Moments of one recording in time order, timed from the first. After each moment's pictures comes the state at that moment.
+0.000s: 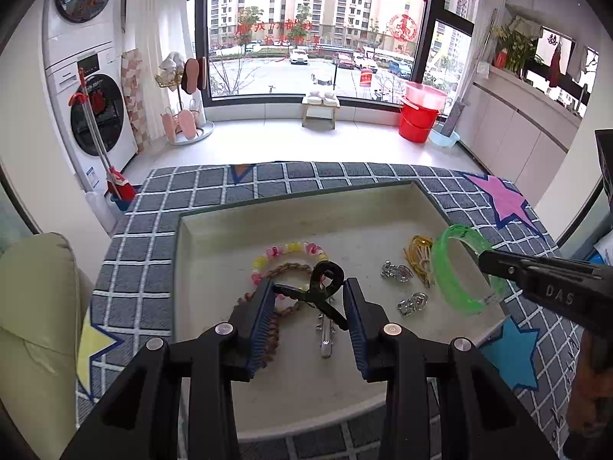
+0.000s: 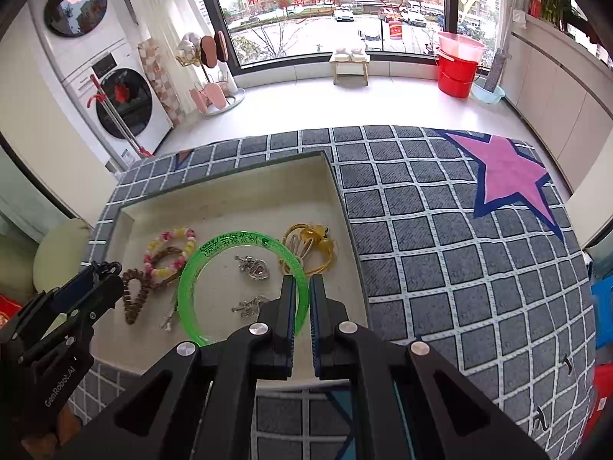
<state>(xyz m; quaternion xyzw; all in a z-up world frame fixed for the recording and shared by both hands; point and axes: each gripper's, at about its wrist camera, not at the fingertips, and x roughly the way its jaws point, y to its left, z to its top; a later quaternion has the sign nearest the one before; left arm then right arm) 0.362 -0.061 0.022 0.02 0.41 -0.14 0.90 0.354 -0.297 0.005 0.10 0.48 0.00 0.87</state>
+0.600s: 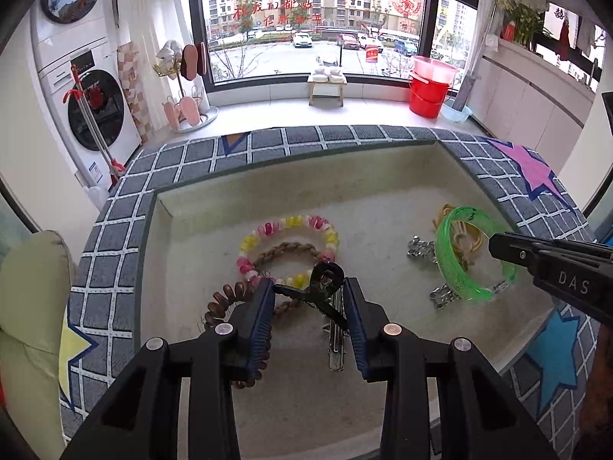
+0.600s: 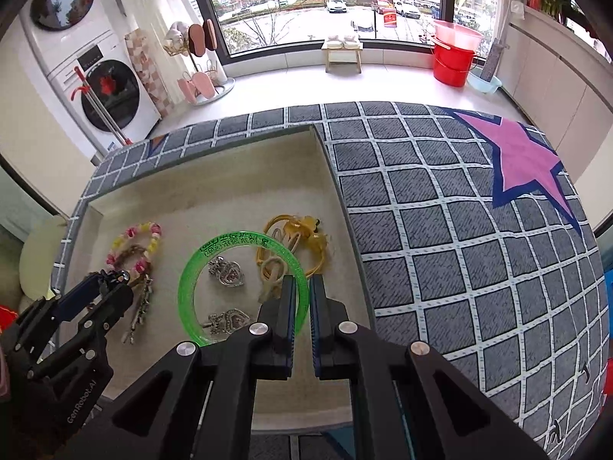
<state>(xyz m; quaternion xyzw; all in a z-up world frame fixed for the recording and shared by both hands) 0.382 -0.078 -0.021 0.05 0.44 -0.12 0.89 0.375 -0.297 -0.033 0.09 0.50 -0.02 0.86</state>
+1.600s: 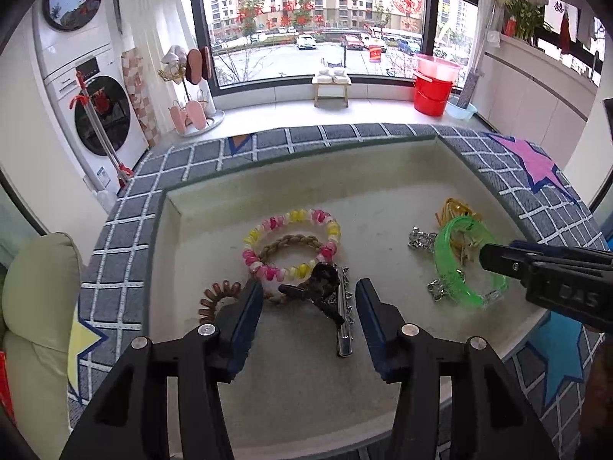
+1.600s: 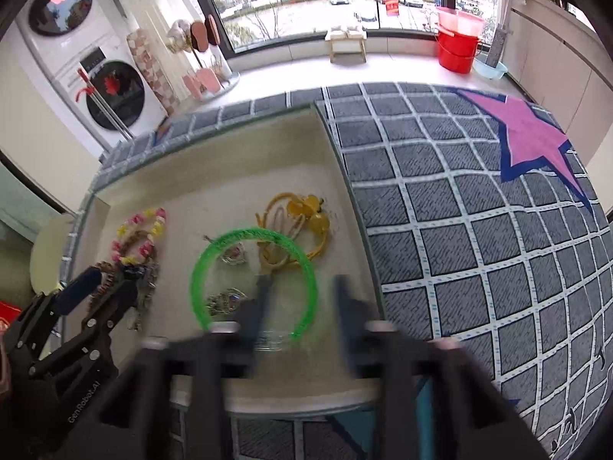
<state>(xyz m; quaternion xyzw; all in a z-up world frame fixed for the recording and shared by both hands) 0.369 -0.079 -0.015 0.07 0.43 -0.11 0.89 0.361 -0.301 -0.035 0.13 0.50 0.01 0.86</state>
